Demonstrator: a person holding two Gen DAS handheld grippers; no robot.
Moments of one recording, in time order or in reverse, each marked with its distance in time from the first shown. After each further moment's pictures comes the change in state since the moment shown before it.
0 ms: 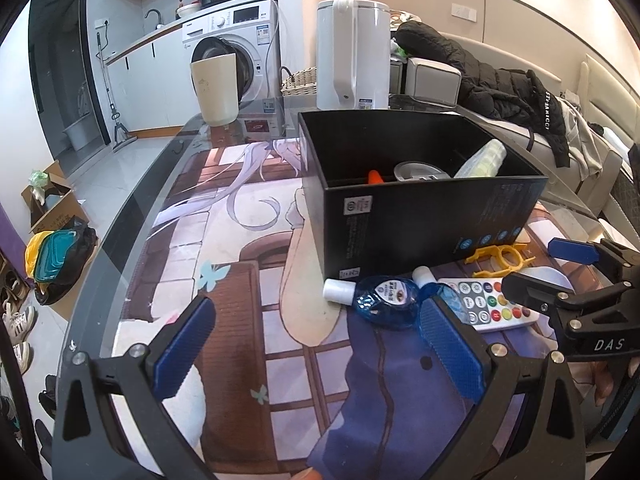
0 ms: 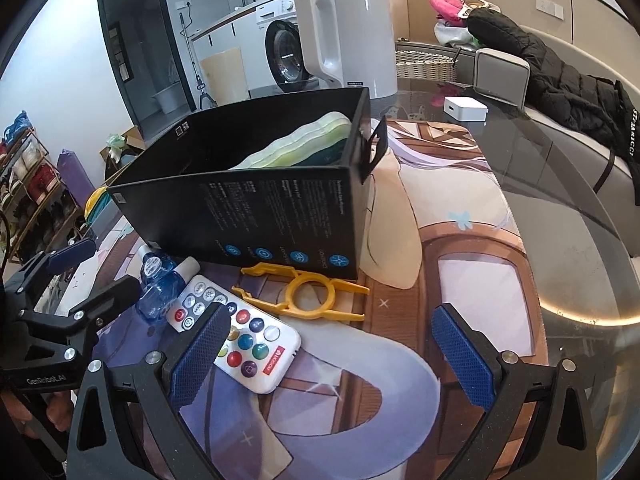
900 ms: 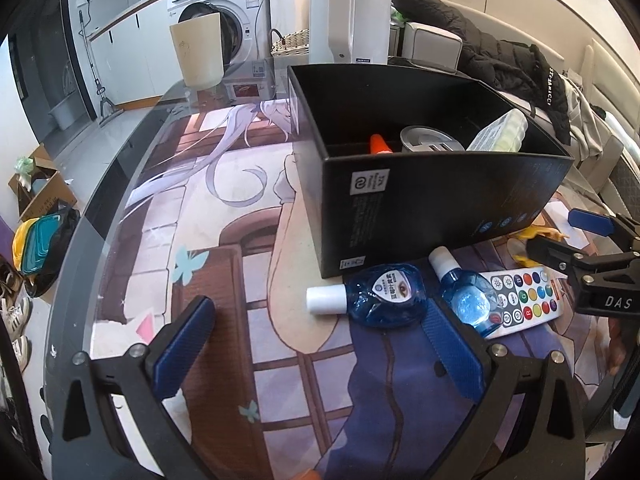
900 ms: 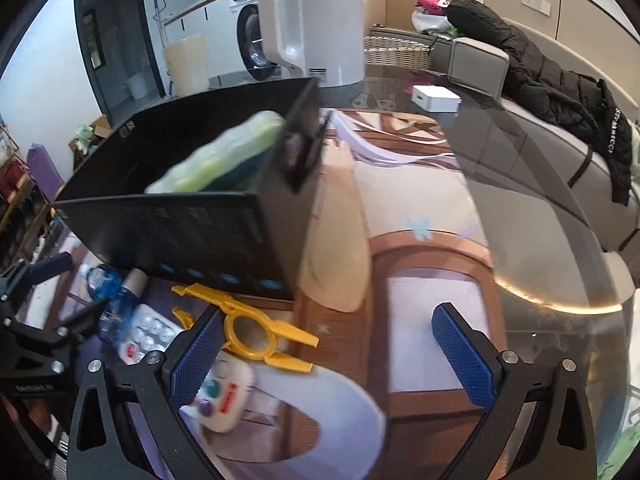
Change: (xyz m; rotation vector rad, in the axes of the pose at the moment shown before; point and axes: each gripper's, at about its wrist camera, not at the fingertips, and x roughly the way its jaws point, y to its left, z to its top) left arm 0.029 -0.001 0.007 0.011 0.143 -0.034; right arm 0.011 -0.025 0.012 0.007 0.064 -0.133
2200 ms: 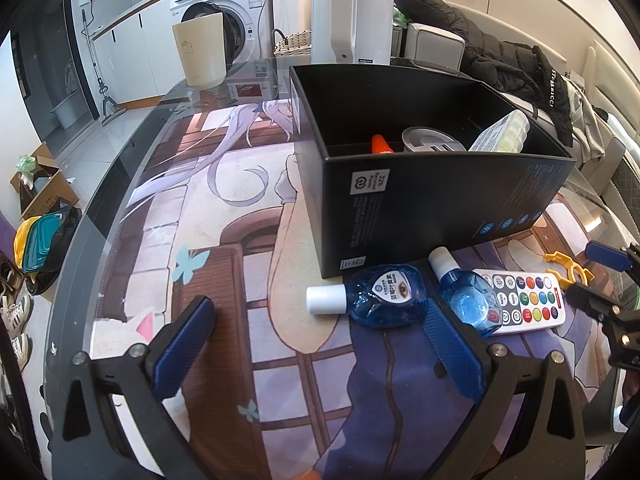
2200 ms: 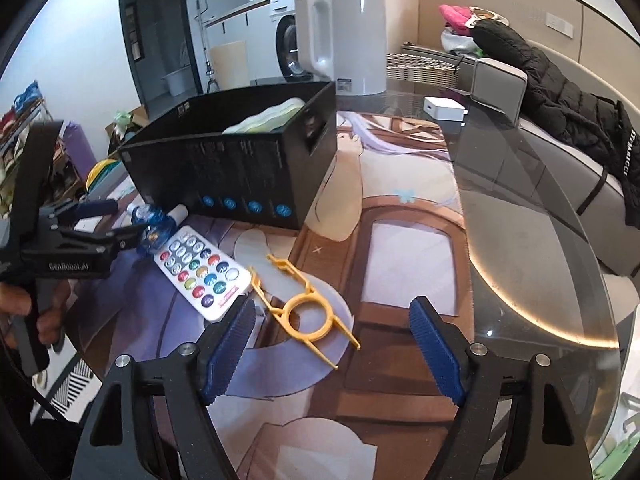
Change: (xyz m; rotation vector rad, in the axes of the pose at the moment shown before) left arm 0.000 0.001 0.000 -0.004 0.000 0.002; right arm -0.039 -0.012 -0.045 -0.104 -0.055 0.111
